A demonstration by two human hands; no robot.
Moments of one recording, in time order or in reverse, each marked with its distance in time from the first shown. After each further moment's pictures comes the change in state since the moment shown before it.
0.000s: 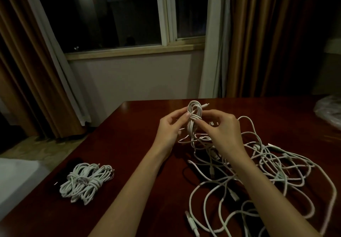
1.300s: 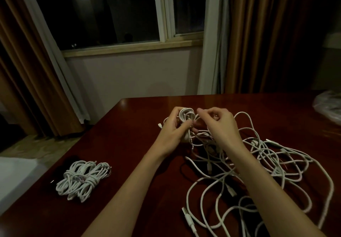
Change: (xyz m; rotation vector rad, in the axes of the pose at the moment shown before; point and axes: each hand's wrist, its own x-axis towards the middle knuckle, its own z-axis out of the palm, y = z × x) left_hand -0.009 -0.002 0.005 0.225 -0.184 0.130; right_hand 0.003 -0.004 -0.004 0.134 -0.058 0.296
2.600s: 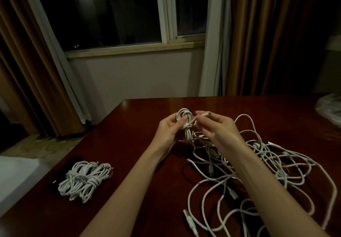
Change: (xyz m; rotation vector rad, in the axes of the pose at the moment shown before) left_hand 0.009 -0.019 -0.010 -0.320 0.103 -0.189; right_hand 0.000 0.000 0.005 0.670 -0.159 0.243
